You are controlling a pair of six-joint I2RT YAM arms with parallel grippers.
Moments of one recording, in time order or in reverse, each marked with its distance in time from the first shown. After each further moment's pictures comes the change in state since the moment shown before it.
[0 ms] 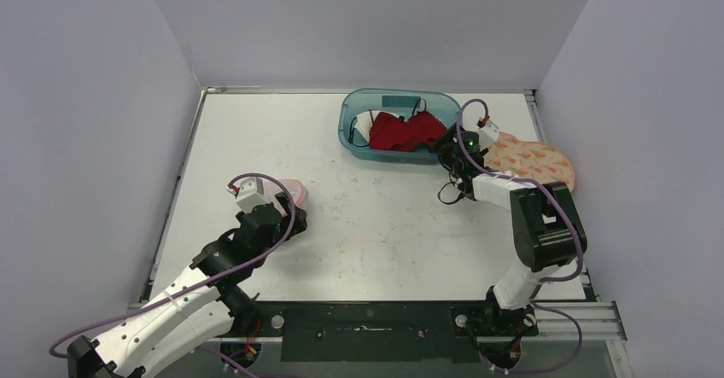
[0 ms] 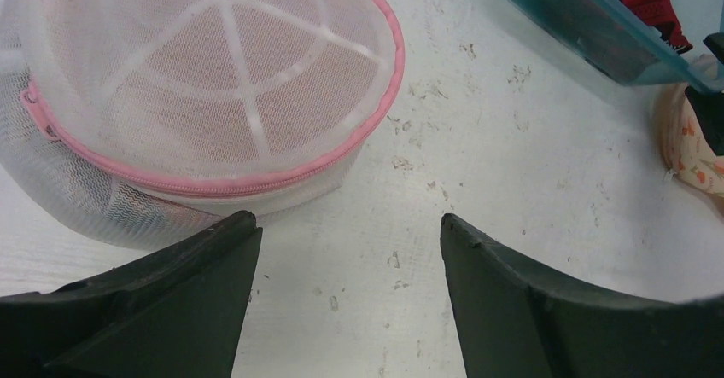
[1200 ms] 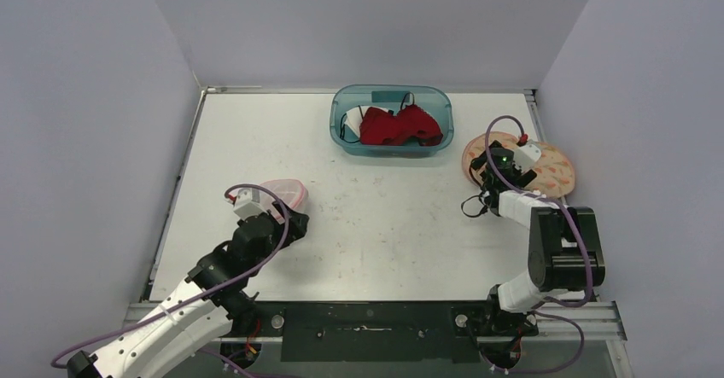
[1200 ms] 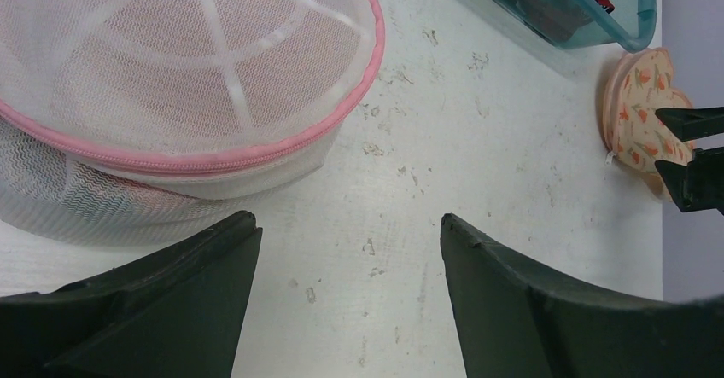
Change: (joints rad) left arm 0.003 -0.127 -0.118 0.074 0.077 -0.029; right arm -0.199 -0.144 -0.164 -0.072 0.188 -0.196
